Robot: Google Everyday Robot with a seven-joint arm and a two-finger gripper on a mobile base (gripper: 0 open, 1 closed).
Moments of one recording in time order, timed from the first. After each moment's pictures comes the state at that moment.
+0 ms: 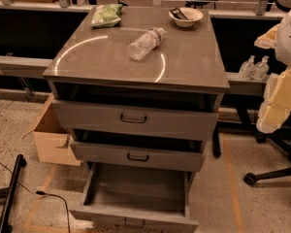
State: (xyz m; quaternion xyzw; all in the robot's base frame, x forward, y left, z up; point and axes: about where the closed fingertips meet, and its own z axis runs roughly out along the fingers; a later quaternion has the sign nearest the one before) arm 0.438 -0.215 0.982 -0.60 0.78 -0.04 0.17
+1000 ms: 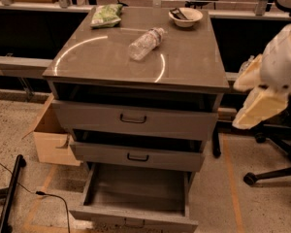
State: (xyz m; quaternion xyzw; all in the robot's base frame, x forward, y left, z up) arm 0.437 -0.201 0.945 -0.61 0.77 -0.01 0.19
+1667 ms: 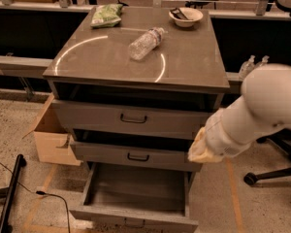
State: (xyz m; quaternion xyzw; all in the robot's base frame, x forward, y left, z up) arm 0.434 -0.137 0.764 -0.67 0.71 0.07 0.19
